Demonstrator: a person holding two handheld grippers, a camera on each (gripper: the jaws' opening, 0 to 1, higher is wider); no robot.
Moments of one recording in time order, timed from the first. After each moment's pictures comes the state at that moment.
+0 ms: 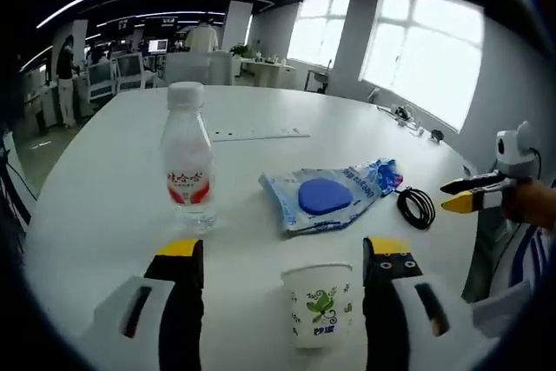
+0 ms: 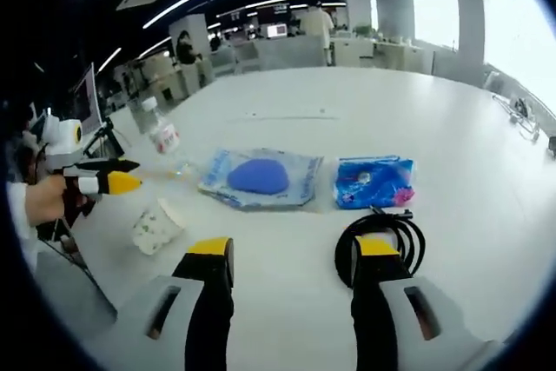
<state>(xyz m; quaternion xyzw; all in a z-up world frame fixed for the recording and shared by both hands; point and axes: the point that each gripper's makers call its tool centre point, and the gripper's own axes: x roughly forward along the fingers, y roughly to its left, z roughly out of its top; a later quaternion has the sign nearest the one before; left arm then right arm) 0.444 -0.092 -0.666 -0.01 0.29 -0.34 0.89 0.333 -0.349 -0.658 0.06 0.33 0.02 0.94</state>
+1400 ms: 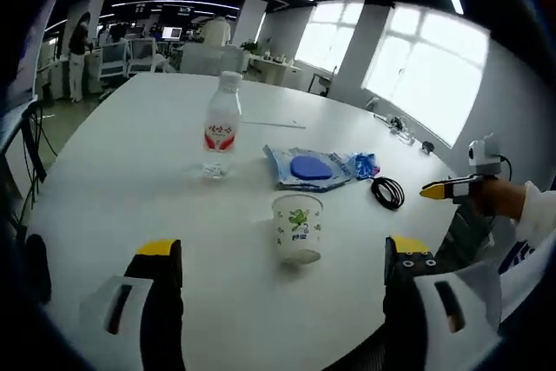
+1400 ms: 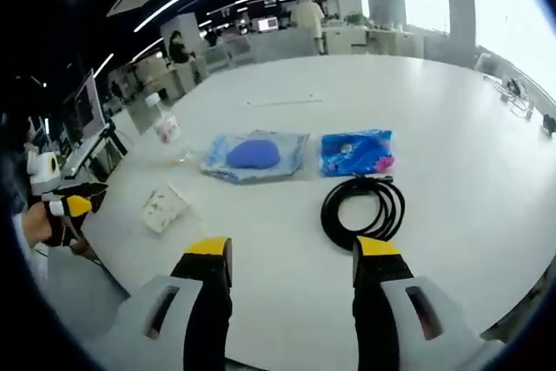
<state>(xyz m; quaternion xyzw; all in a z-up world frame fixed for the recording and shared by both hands) 0.356 -0.035 -0.651 -0.06 0.31 -0.34 0.89 0.282 -0.352 -0.661 0.10 0.37 0.02 0.93</state>
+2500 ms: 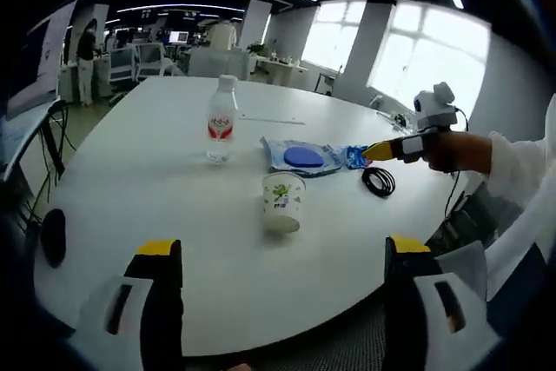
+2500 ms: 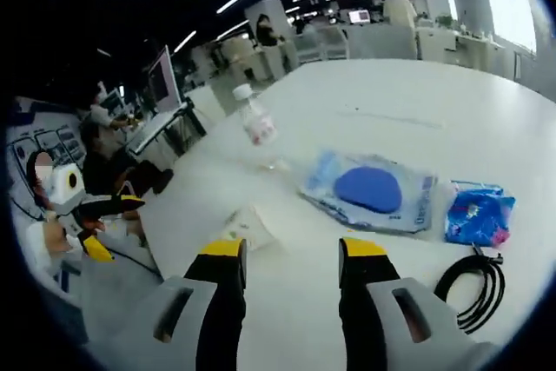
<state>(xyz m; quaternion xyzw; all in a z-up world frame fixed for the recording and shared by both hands) 0.296 -0.018 -0.635 -0.05 0.30 -0.31 0.90 0.378 -0.216 -0.642 0.05 0.35 0.29 0.89</state>
